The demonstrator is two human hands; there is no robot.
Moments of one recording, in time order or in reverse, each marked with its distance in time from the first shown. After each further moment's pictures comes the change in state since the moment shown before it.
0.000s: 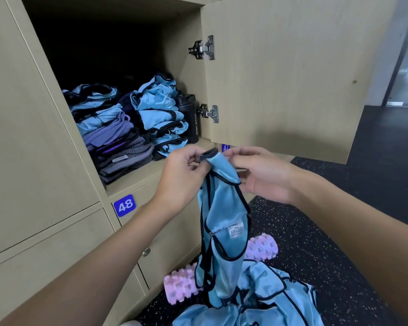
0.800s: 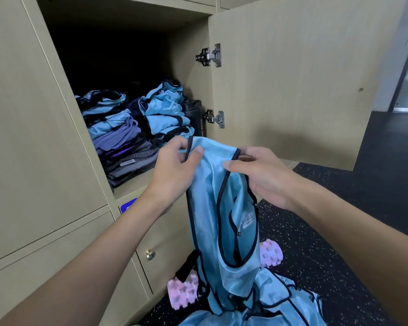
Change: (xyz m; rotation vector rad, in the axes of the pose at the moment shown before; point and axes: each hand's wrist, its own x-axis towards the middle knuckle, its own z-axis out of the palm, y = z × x) left_hand 0.007 0.010 -0.024 -0.104 0.076 -0.097; right_hand 0.004 0.002 0.010 -0.100 0.122 -0.138
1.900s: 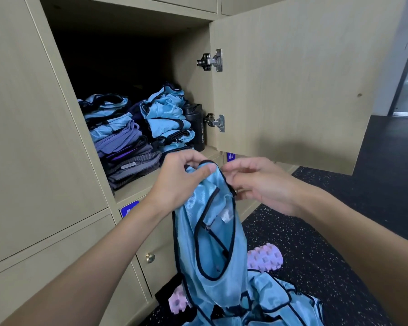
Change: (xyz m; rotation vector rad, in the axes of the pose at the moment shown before) left_hand -0.004 0.001 -0.002 0.174 -0.122 0.080; right_hand -0.010 -0.001 -0.007 -0.207 -0.182 0.000
